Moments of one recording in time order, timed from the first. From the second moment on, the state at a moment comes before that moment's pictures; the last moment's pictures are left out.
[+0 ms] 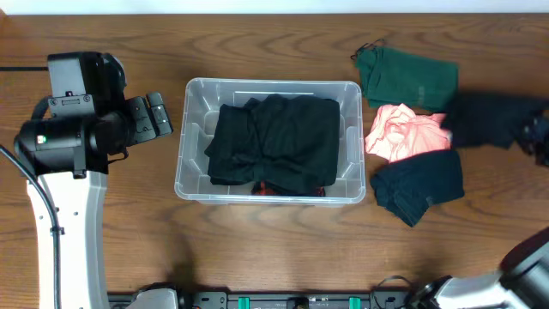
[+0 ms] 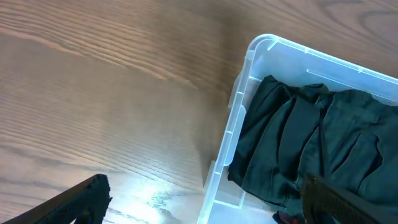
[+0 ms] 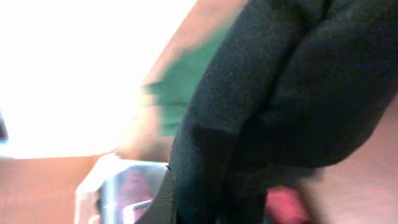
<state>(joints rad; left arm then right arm) 0.09 1.33 1.55 -1.23 0.02 -0.20 -0.79 1.69 1.24 -0.62 -1.03 0.14</state>
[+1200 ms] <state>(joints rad) 0.09 1.33 1.55 -1.23 0.02 -0.20 0.61 1.84 1.24 -0.05 -0.53 0.74</state>
